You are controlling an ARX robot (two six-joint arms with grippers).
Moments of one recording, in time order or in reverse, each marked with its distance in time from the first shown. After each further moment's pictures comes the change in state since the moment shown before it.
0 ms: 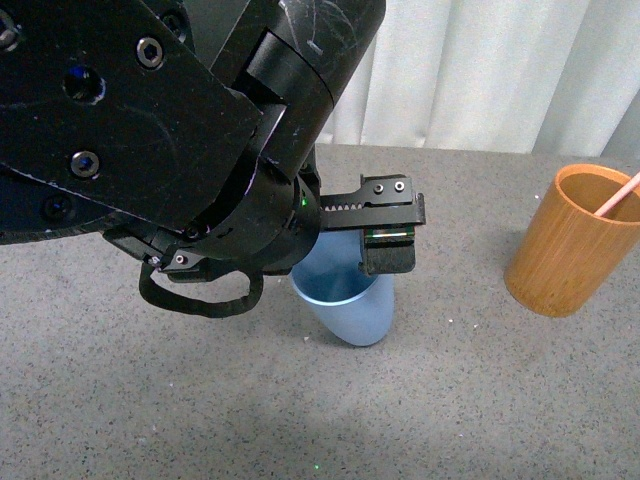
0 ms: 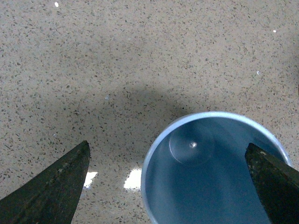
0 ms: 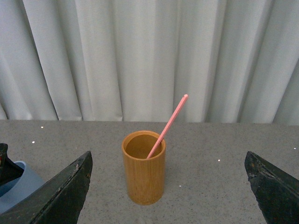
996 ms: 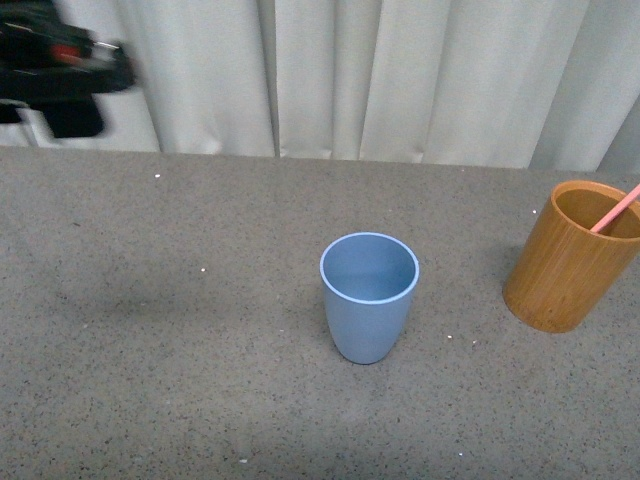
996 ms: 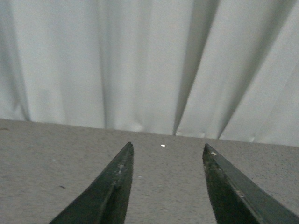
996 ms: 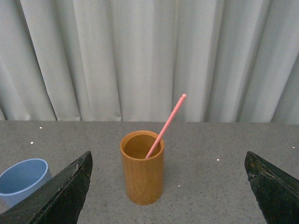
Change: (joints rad) left arm 0.314 -0.379 -0.623 1.104 -0.054 0.447; right arm 0.000 0.000 0.000 0.000 0.002 0.000
